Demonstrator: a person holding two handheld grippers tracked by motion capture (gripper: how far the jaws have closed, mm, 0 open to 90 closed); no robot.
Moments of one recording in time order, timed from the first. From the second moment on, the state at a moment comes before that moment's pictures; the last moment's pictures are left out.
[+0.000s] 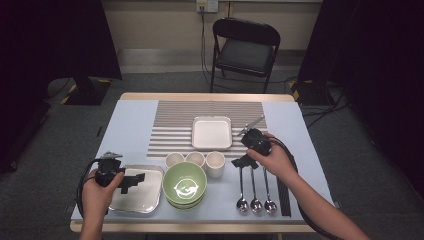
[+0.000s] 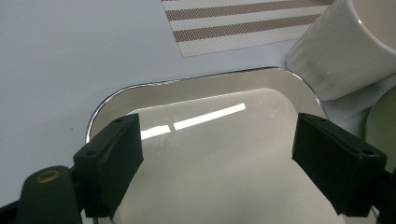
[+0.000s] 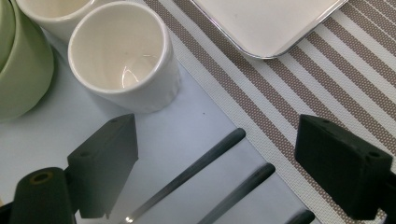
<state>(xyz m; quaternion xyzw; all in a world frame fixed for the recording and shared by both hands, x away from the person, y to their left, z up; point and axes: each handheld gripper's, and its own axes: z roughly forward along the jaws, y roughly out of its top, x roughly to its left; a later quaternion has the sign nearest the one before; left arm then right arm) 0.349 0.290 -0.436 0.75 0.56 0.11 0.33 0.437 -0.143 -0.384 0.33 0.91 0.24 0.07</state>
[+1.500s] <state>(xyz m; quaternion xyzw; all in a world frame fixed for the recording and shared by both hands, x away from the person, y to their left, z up) 0.351 0.285 -0.438 0.75 0.56 0.11 0.33 0.435 -0.096 -0.368 0.30 0.92 0.25 0.05</state>
